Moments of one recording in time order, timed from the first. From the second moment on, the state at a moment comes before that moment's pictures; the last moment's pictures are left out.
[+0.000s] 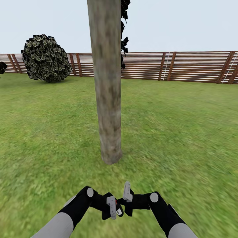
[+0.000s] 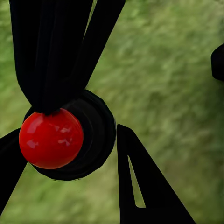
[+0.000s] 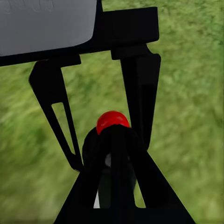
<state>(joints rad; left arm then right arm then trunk) -0.61 -0.12 -0.18 -0.56 -0.83 -0.13 -0.99 -0.52 0.12 0.06 -0.67 0.66 -0.29 0.95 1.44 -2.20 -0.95</state>
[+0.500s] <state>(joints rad) -0.61 -0.12 -0.18 -0.57 -0.81 -0.14 -0.99 -0.52 0.12 0.06 -0.67 0.66 -0.29 0.95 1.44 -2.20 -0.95</state>
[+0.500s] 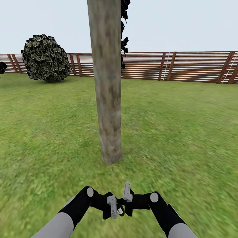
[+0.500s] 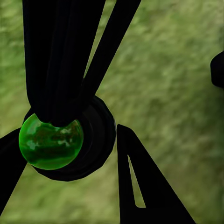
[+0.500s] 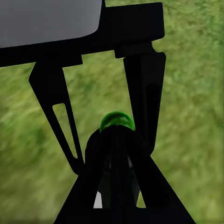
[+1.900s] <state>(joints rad) -0.59 0.18 -0.16 -0.55 -0.80 -0.14 -0.98 -0.52 0.08 0.06 -0.66 0.66 -0.29 0.93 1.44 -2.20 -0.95</state>
